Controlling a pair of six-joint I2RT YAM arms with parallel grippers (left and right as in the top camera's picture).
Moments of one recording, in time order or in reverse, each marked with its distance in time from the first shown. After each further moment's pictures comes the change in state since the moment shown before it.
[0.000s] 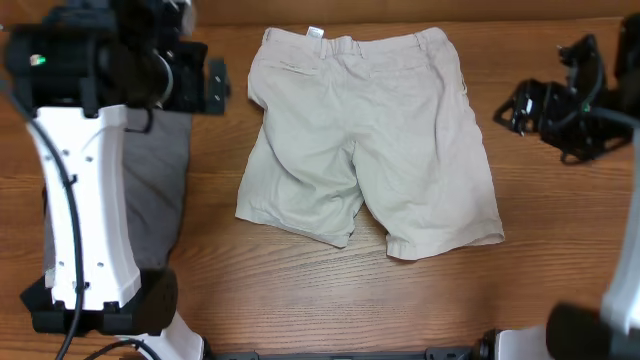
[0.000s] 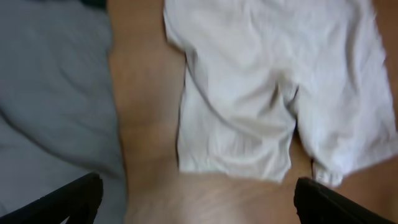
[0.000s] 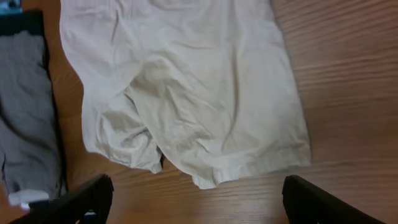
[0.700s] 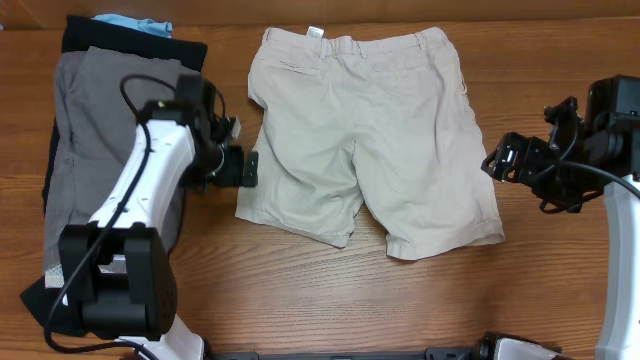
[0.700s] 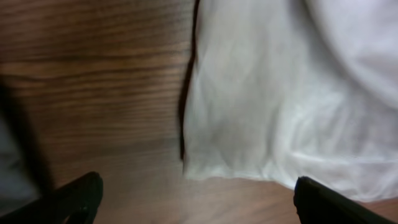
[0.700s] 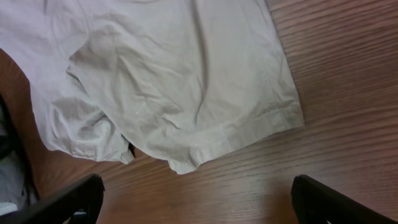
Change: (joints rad) left arm -0.006 -0.019 -1.062 0.658 -0.027 -0.022; right arm 0.000 -0.187 -0.496 0.202 0.058 0.064
